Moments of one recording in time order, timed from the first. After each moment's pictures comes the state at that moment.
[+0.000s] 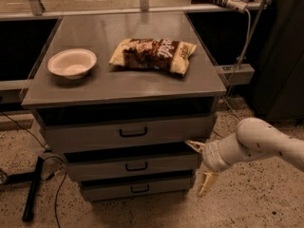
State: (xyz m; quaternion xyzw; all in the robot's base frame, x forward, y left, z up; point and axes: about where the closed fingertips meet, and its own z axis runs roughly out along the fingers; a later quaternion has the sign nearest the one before) arm 0.487 -0.155 0.565 -0.72 0.61 0.16 0.28
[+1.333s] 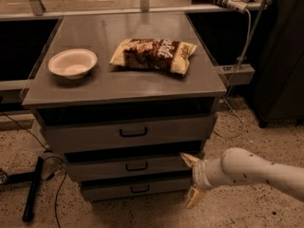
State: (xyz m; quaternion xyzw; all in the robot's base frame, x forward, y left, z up) arm 0.476 -0.129 0.501 -0.70 0.64 0.09 0.30
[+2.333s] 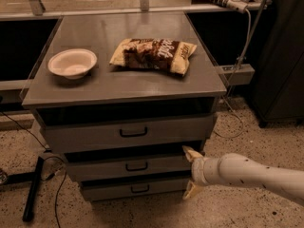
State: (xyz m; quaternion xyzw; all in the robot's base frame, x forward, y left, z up) arm 0.511 -0.138 0.497 -0.68 0.65 0.01 0.34
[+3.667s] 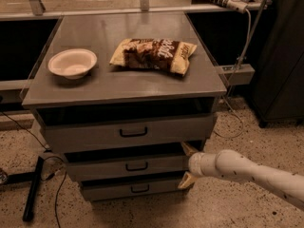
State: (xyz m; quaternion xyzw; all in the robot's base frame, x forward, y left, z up) arm 0.574 -0.137 0.444 -0.67 0.63 0.03 0.40
